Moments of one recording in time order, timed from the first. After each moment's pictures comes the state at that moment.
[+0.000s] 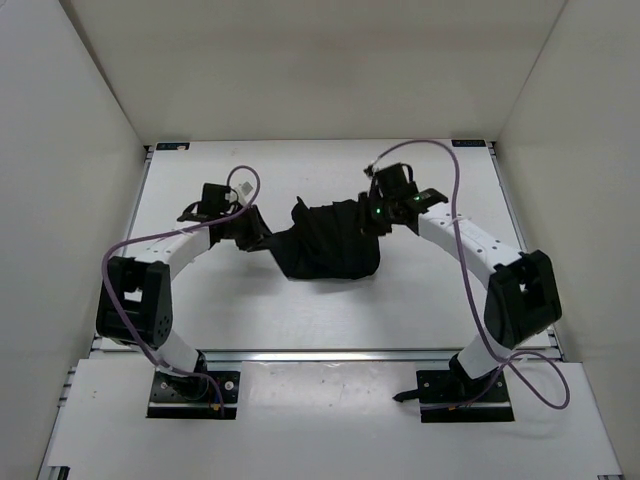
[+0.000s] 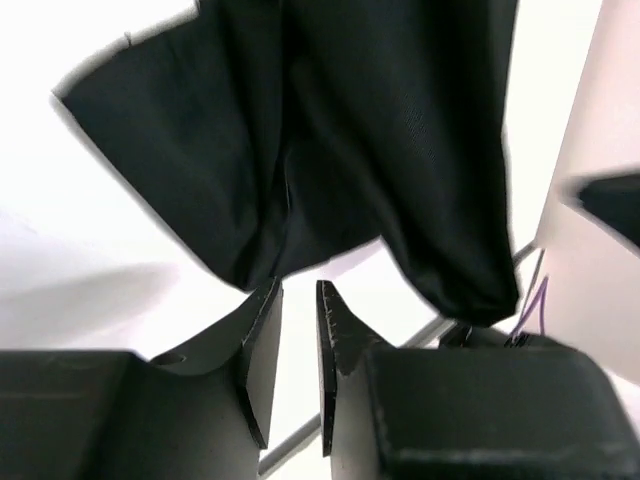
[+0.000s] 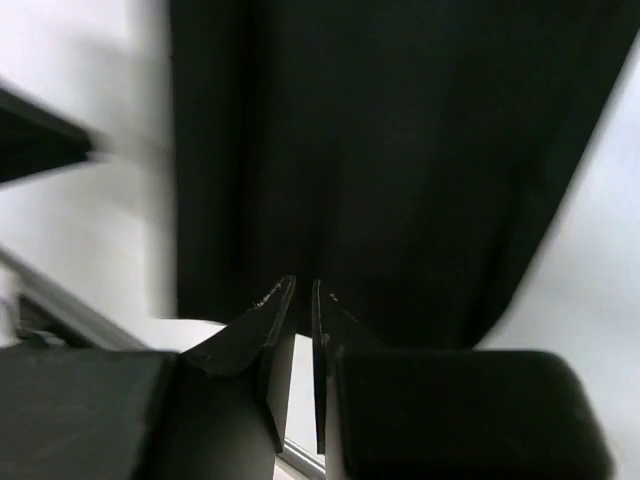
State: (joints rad) left arm -0.17 1.58 0.99 -0.30 0.59 -0.54; right arm 0.49 1.58 1.34 -0.53 -0.26 0.43
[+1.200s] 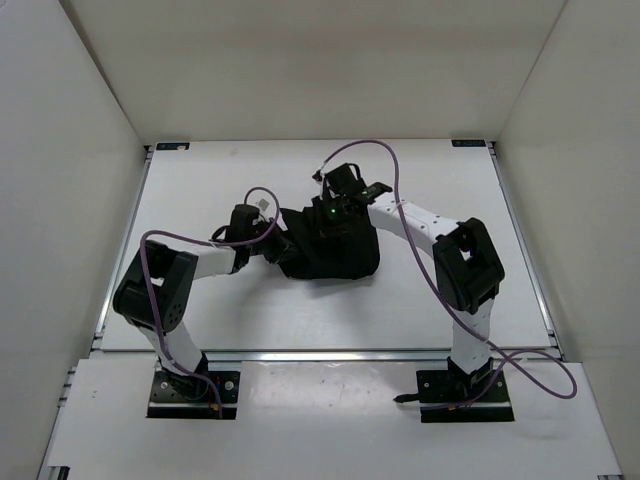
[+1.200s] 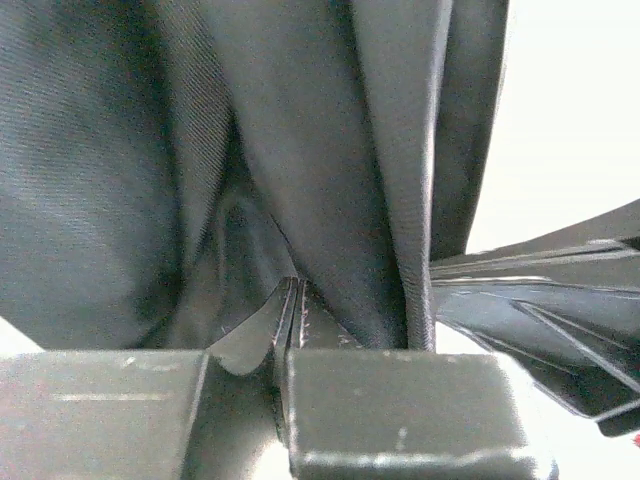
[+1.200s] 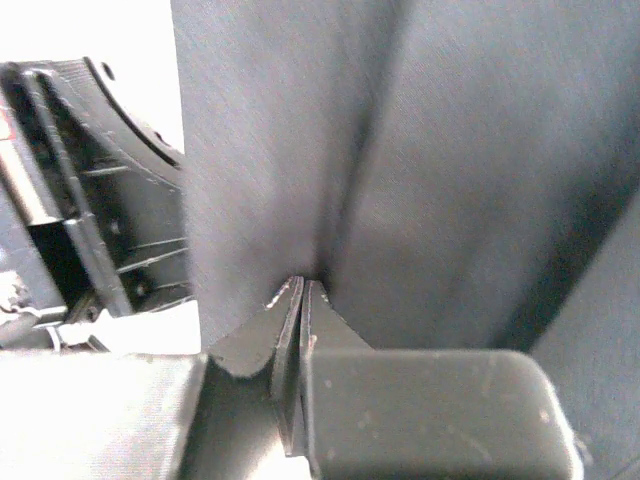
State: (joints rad) left arm -0.37 1.70 0.76 0.27 0.48 -0.98; right arm 0.63 1.94 1.52 -0.49 -0.34 0.41
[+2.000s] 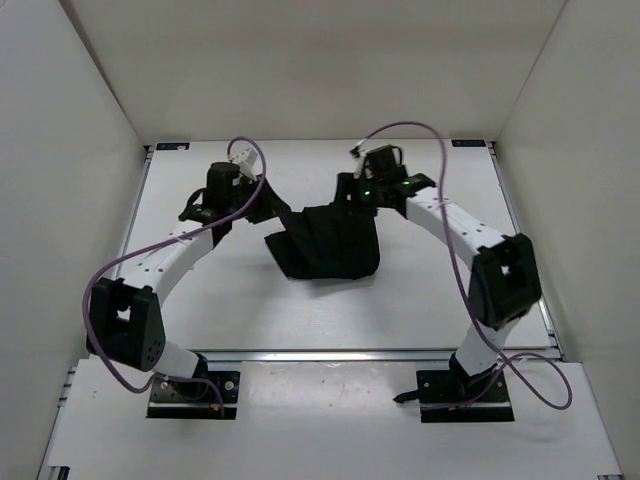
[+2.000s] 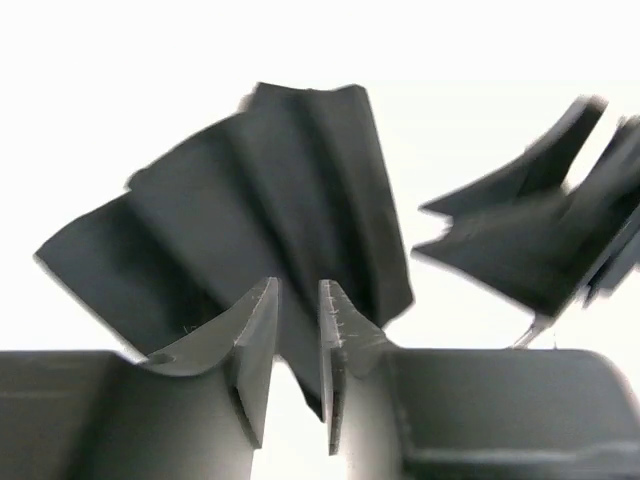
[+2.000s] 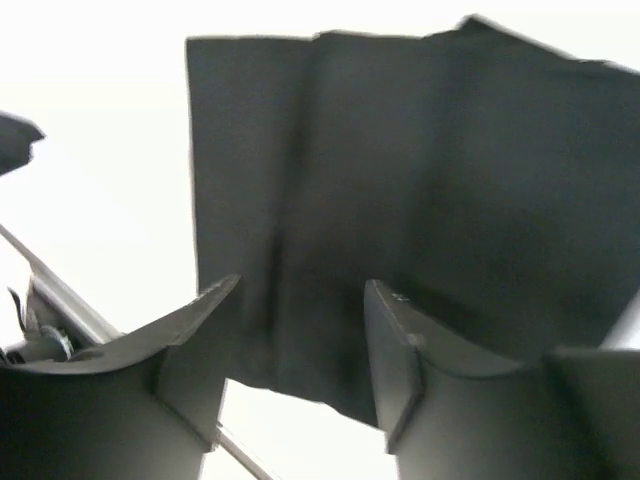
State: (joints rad) left arm -0.27 1.47 1.05 -0.16 0.37 -0.61; right arm 0.54 1.82 1.49 -0.47 -0.34 0.38
